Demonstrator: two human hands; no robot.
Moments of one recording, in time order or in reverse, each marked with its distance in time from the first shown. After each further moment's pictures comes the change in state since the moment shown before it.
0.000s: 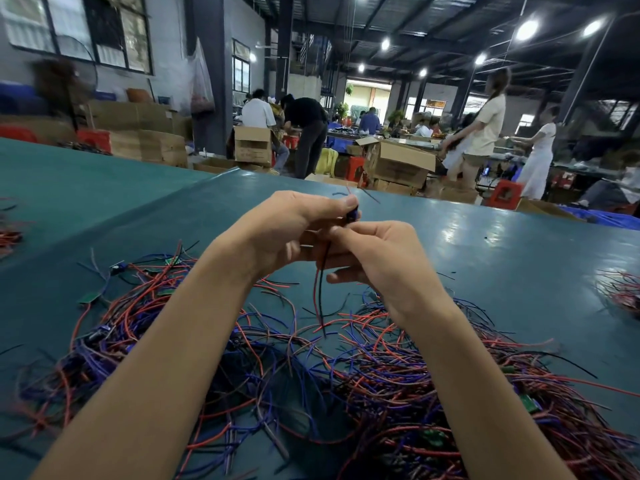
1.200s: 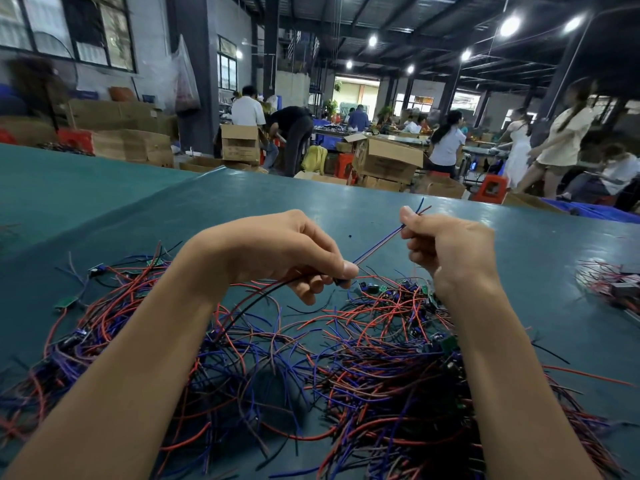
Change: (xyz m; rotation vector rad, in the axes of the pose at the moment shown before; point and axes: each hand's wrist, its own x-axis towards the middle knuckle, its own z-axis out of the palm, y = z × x) left_hand -0.013 0.003 0.005 0.412 -0.429 -0.120; right_hand 0.017 0.016 -0.092 0.177 0.503 0.017
